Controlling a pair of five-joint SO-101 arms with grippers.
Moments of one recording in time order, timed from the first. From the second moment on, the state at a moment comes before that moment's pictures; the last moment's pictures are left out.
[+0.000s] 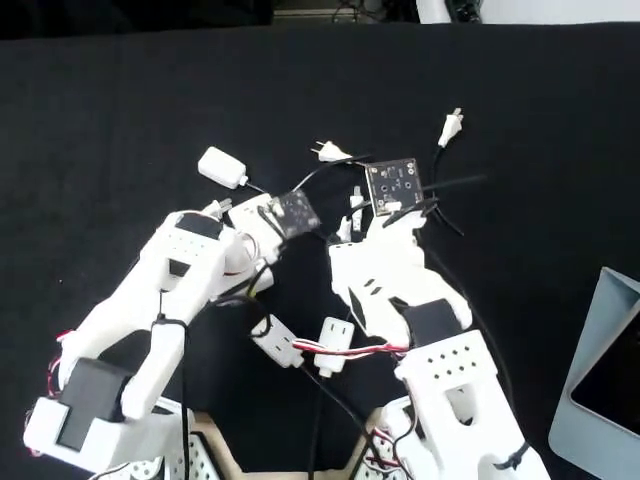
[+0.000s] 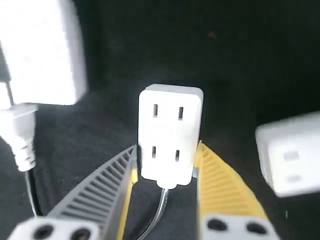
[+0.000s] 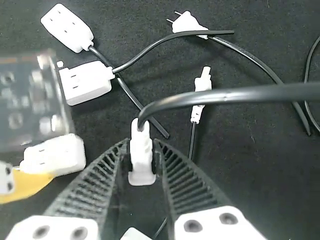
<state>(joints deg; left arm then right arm) 12.7 -9.7 41.2 53.7 -43.5 -17.9 -56.5 66.3 43.7 -7.3</state>
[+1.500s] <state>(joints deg) -14.0 -51.2 72.3 48.2 -14.6 -38.3 -34.2 69.9 8.8 -3.5</state>
